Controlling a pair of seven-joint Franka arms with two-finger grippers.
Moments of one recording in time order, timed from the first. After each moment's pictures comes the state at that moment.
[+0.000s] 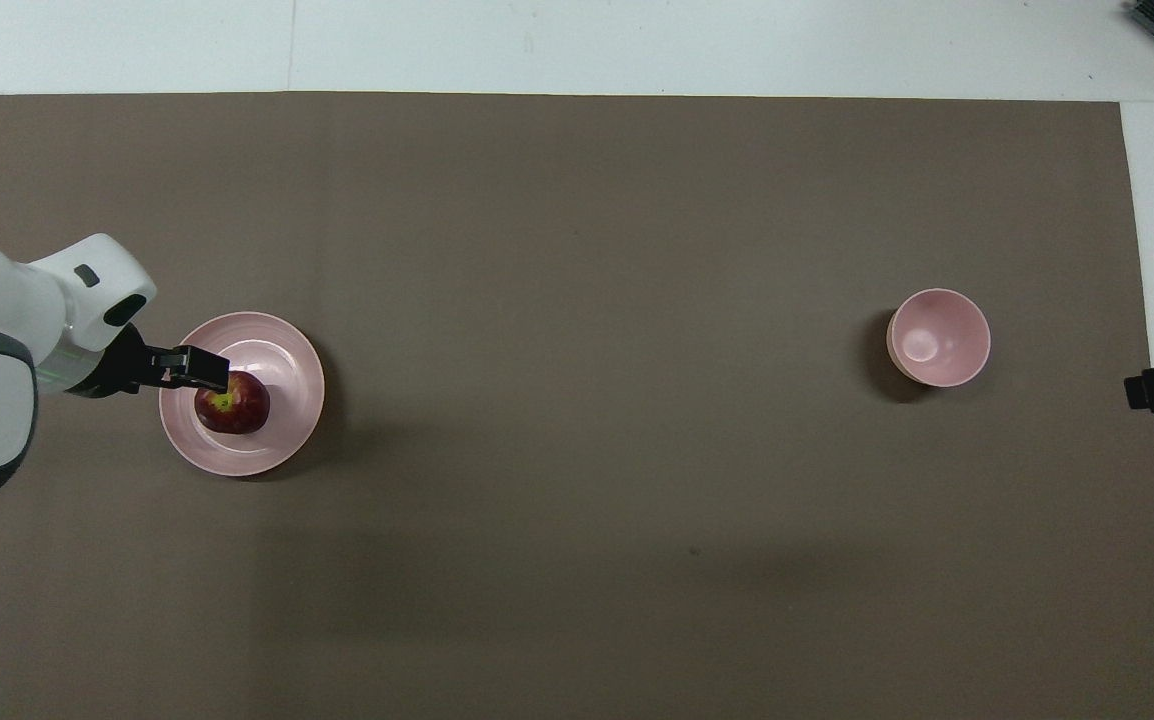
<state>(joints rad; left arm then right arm) -0.04 0.03 -0.04 -2.01 -0.05 1.96 0.02 0.07 -0.11 -0.10 -1.53 -0.03 1.42 -0.13</state>
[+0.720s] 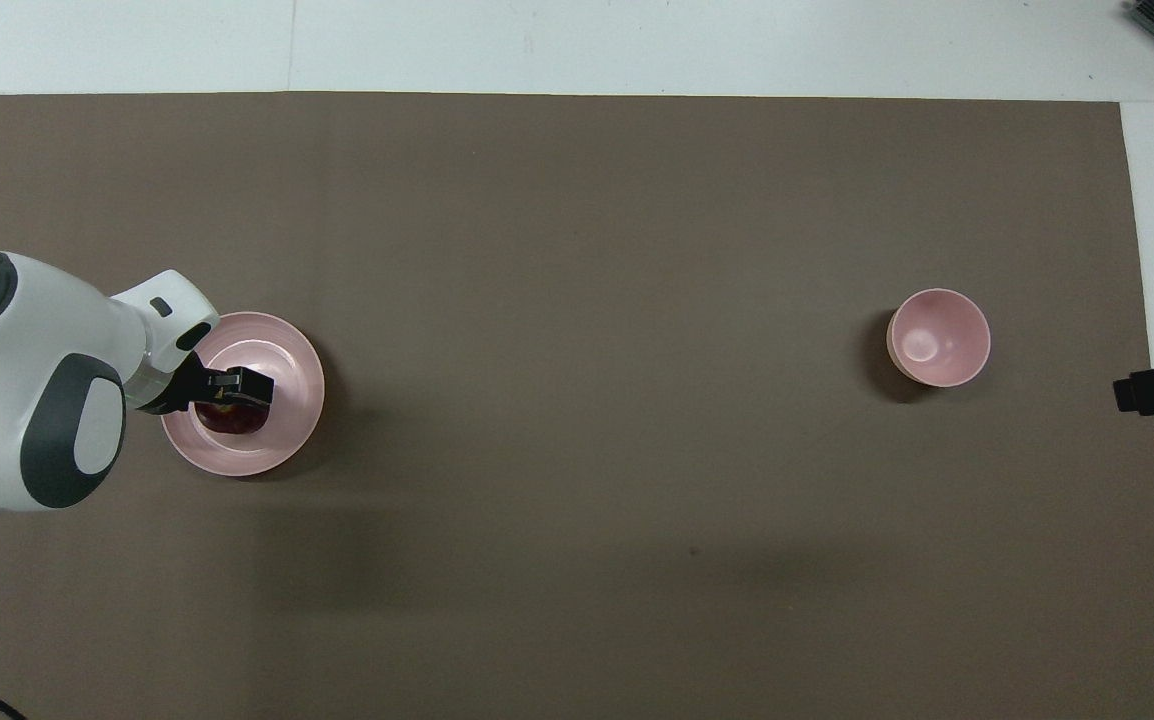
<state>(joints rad) -0.06 0.09 -0.03 -2.14 -0.05 2.13 0.00 0.09 -0.11 -0.10 -1.53 -0.03 1.42 -0.13</state>
